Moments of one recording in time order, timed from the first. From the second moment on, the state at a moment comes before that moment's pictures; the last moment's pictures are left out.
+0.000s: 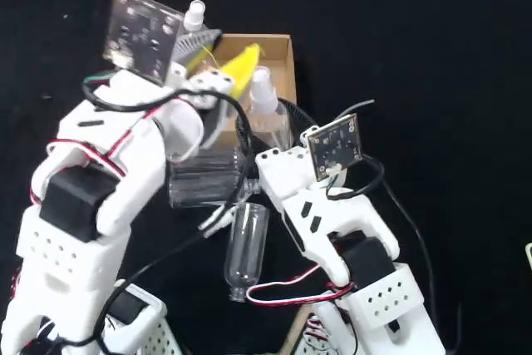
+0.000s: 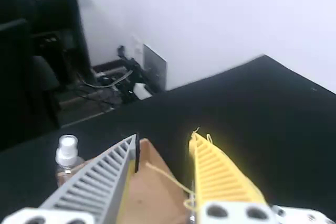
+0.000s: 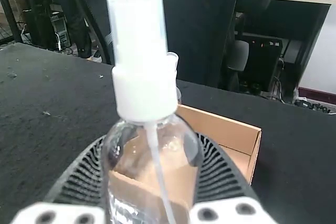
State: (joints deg) left arm 21.3 -41.2 1.9 58.4 -2.2; right arm -25.3 -73.3 67.9 25.8 -0.2
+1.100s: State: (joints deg) left arm -9.1 -57.7 63.7 42.1 -0.7; right arm -16.7 -48.7 52.4 12.0 -0.1
